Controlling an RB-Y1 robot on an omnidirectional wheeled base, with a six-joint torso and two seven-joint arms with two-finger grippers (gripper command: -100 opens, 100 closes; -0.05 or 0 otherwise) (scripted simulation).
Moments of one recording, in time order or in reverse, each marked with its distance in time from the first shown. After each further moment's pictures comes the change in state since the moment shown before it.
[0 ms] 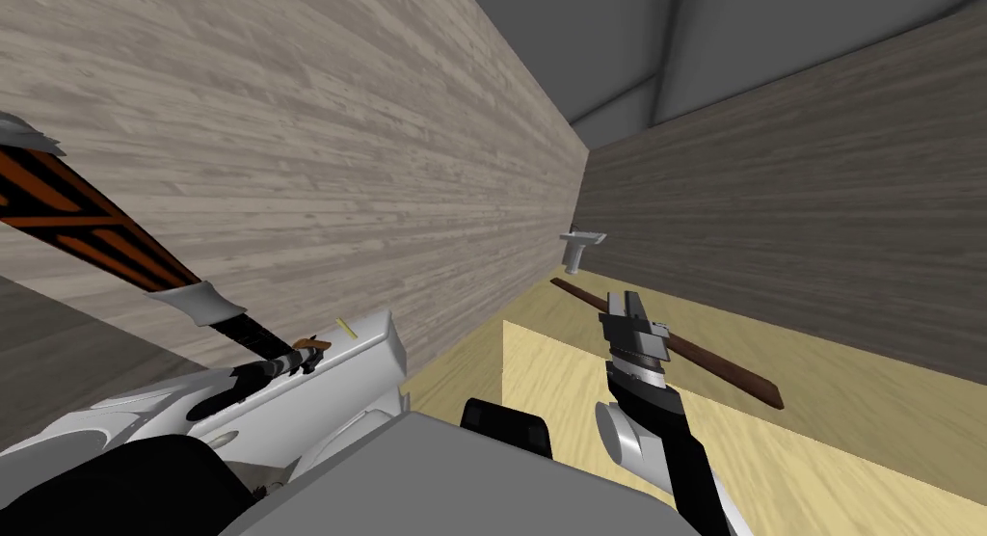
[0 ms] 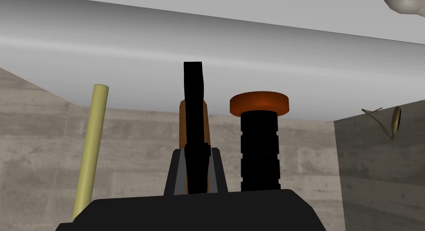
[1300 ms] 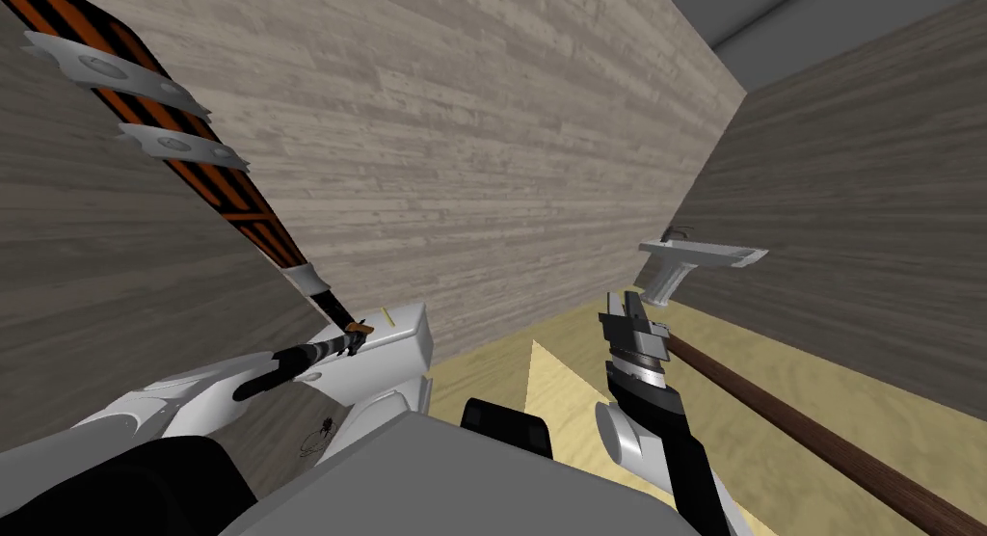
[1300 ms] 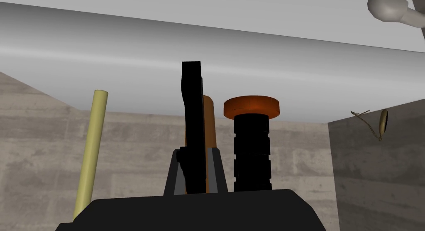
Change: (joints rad) left arm 0.139 0.021 0.148 -0.362 0.048 0.016 -0.273; right arm 0.000 0.000 0.000 0.000 0.000 0.000 0.000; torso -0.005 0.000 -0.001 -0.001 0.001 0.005
